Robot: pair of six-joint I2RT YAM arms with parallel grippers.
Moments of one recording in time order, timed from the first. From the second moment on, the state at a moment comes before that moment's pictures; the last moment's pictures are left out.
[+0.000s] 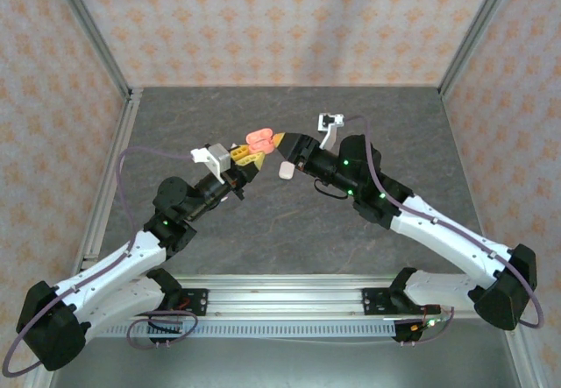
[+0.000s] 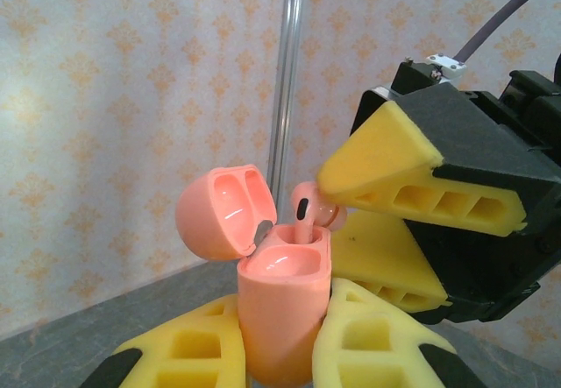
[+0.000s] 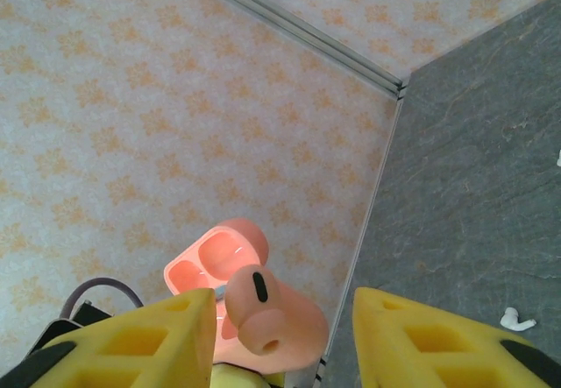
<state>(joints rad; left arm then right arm) -0.60 0.90 0.54 0.60 0.18 -0.15 0.82 1.14 1.02 0.06 -0.12 1.04</state>
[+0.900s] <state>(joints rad) -0.60 0.88 0.56 0.59 0.24 -0.17 0.76 1.17 1.41 -0.50 -0.17 0.79</state>
